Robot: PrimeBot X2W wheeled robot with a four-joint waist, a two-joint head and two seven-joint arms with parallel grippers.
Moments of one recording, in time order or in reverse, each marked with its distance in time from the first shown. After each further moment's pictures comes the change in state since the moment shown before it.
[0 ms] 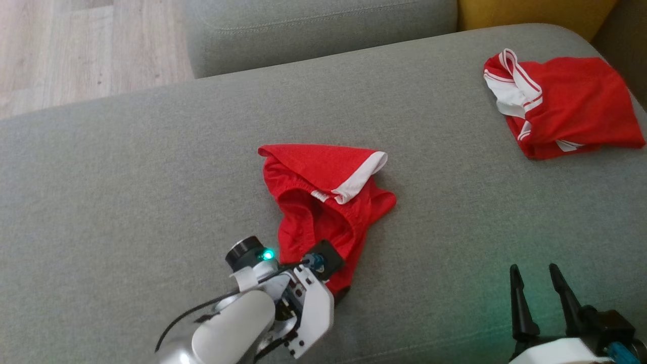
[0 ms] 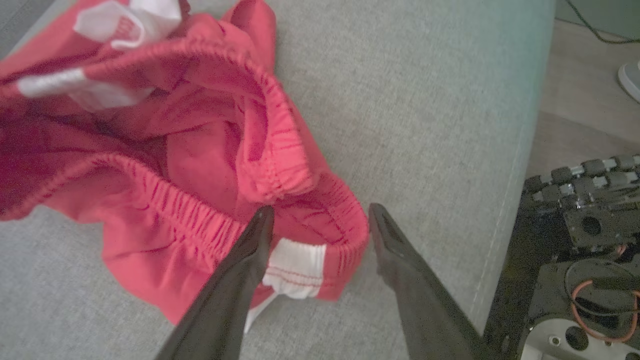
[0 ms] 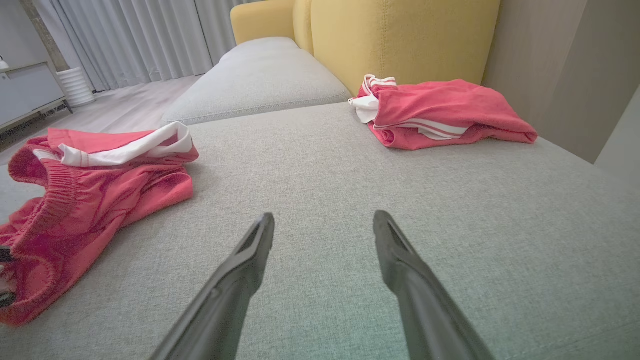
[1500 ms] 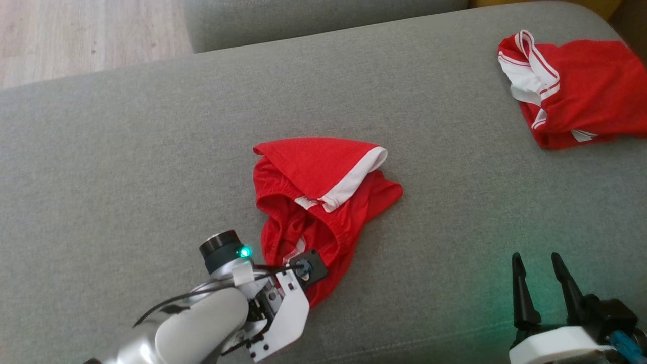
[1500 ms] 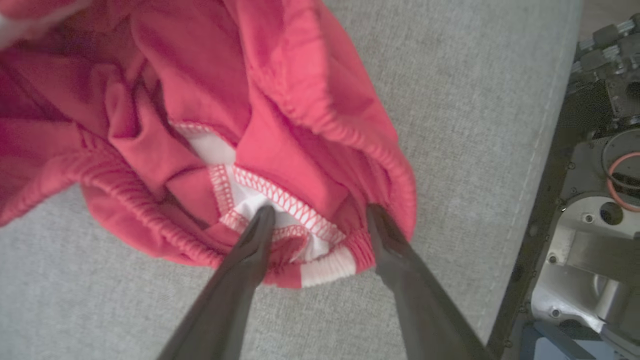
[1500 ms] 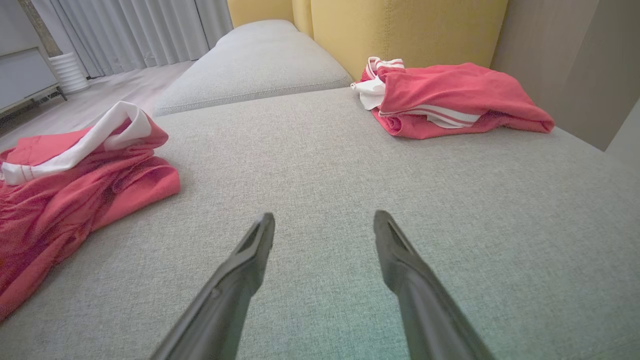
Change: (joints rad) left arm -0.091 0.203 -0.191 -0.185 -0.040 0.009 0.237; right arm -0.042 0.000 -0.009 0.019 0.009 0.000 0.000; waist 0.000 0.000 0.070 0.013
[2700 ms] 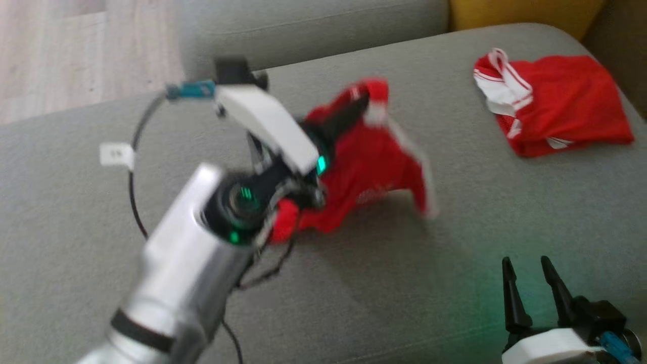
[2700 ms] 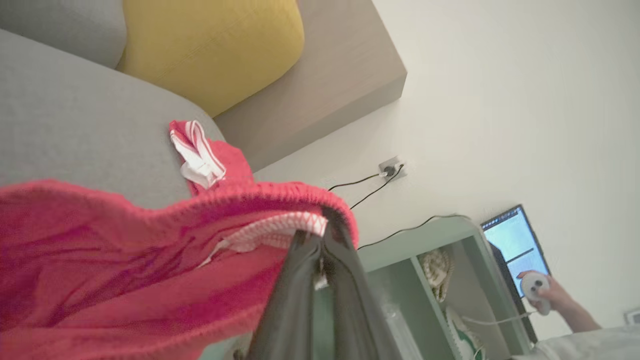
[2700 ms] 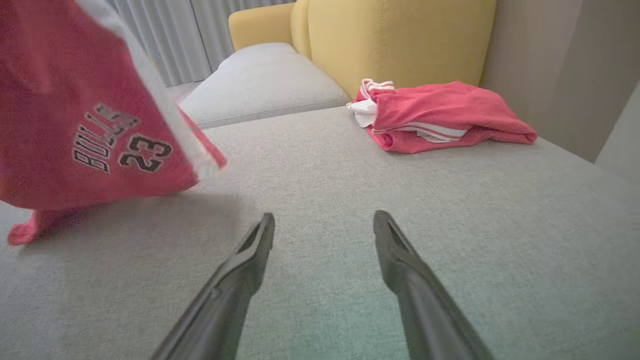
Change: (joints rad) left arm -0.030 -0.302 0.615 -0.246 -1.112 0.297 -0.107; right arm 0.000 0.000 0.026 0.018 0.000 0.000 0.000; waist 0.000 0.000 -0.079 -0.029
